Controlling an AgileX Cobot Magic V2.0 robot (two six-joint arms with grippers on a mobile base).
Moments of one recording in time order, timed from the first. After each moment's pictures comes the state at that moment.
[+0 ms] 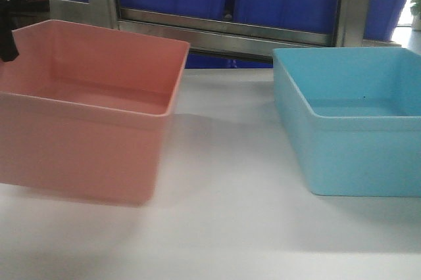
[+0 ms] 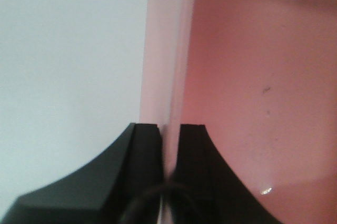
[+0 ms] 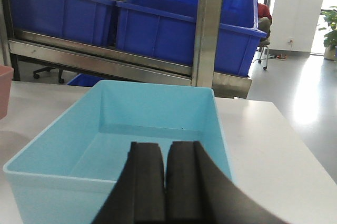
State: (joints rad) left arm -0.05 1.86 -1.66 -0.18 1.14 -0.04; right arm 0.05 -0.01 0.03 0.00 -0.03 -0.01
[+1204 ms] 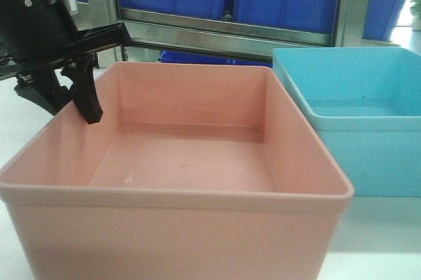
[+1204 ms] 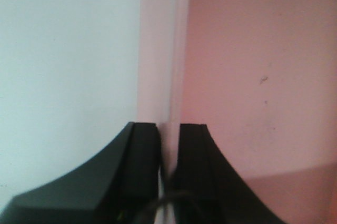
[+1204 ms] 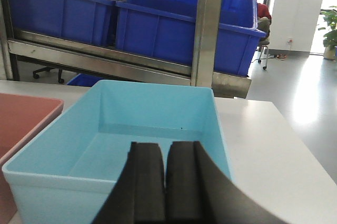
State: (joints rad) left arm -0.37 1.71 -1.22 -0.29 0.84 -0.24; right arm 0.05 -0.01 0.03 0.00 -0.03 -0.01
